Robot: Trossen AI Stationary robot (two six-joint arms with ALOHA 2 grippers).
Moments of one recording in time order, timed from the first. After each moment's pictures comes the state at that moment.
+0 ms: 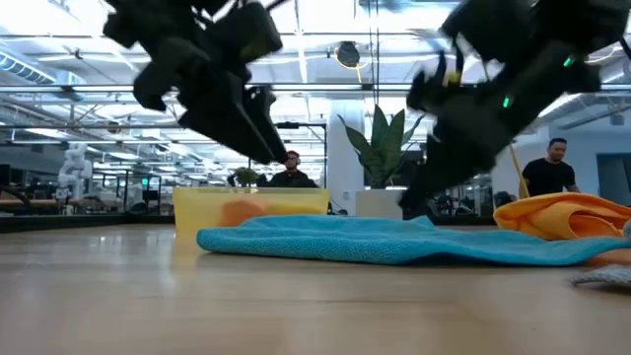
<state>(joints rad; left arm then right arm) -0.19 1.62 0.89 -0.09 -0.05 0.13 0.23 1.58 0.59 0.16 0.37 0.43</state>
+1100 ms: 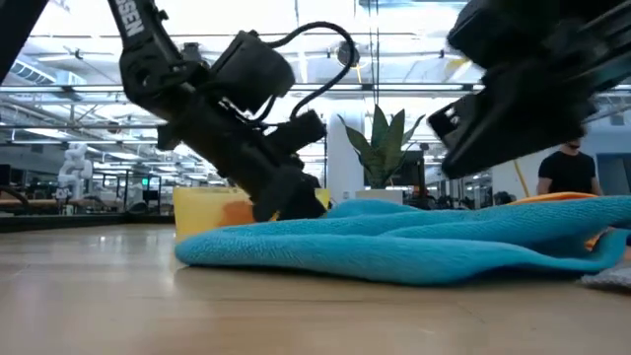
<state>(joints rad) -0.07 2.01 0.86 0.45 -0.23 0.04 0.45 1.57 0.58 0.35 0.10 0.19</state>
